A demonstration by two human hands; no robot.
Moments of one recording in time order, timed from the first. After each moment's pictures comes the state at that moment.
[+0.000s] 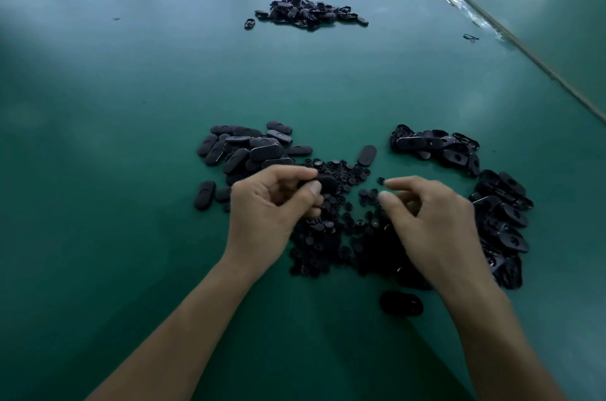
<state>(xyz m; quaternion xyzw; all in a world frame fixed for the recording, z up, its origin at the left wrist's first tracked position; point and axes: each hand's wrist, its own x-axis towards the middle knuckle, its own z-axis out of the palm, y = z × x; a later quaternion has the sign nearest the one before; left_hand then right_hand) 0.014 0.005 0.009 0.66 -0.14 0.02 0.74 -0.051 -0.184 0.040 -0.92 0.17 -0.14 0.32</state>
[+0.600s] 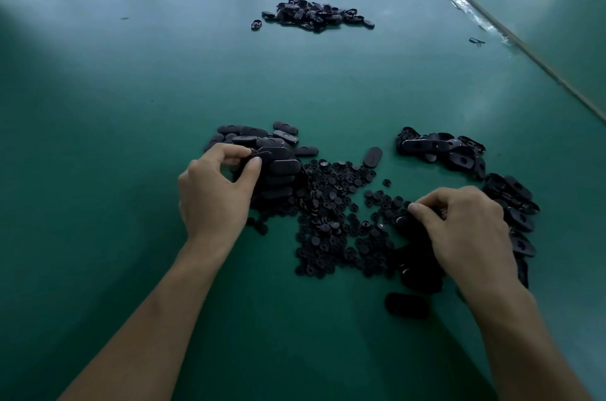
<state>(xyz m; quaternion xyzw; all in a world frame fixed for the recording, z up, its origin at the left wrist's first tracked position) 0.049 0.047 0.011 0.86 0.02 0.21 0.46 -0.054 -0.207 0.034 -0.94 0.23 -0.12 0.20</state>
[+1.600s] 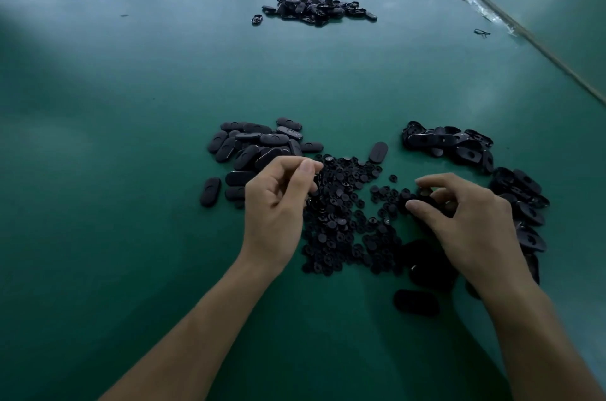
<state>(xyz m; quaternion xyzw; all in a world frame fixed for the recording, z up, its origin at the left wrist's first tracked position) 0.012 0.002 0.013 0.68 -0.11 0.06 0.72 -0.058 -0.209 0.032 -0.93 0.18 -0.12 0.29</state>
